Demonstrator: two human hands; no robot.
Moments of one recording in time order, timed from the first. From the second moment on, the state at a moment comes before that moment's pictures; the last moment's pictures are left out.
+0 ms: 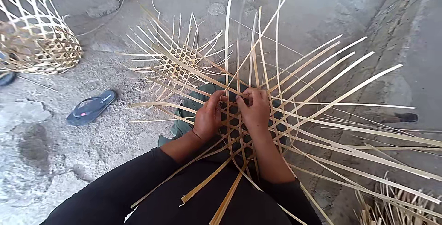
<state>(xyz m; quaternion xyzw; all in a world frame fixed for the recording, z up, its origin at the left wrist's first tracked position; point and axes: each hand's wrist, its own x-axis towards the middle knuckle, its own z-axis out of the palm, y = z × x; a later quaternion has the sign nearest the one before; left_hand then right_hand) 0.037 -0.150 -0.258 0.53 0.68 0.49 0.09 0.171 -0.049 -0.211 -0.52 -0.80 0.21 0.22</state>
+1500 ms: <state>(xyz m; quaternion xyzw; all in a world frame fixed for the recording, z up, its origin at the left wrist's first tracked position) 0.035 -0.149 -0.260 0.54 0.64 0.53 0.11 0.049 0.030 -0.147 -0.15 -0.81 0.50 -0.25</state>
